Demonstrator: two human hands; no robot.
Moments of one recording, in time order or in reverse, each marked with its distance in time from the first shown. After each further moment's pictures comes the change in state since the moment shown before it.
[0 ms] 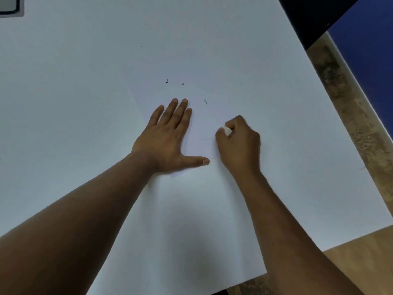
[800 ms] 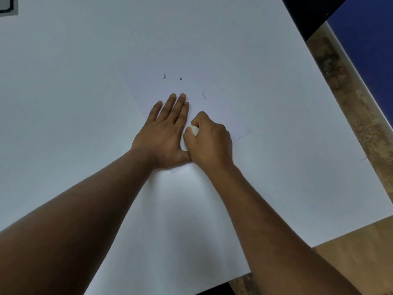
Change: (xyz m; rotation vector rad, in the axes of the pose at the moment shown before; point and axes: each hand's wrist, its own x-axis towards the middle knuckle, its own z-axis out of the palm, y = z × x) left_hand -0.002 -0.001 0.002 -0.023 0.043 0.014; right_hand -0.021 -0.041 0.029 -0.094 -0.132 -0.191
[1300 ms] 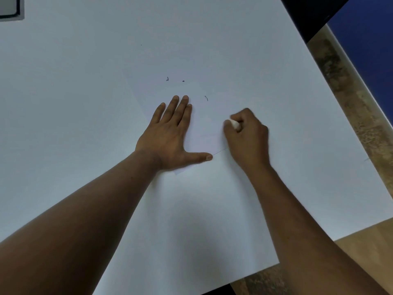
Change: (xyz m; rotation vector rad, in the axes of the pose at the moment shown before) left_hand 0.000 0.004 -0.002 0.005 -0.039 -0.030; right_hand 0.008 0.055 -0.038 0.173 0.140 0.163
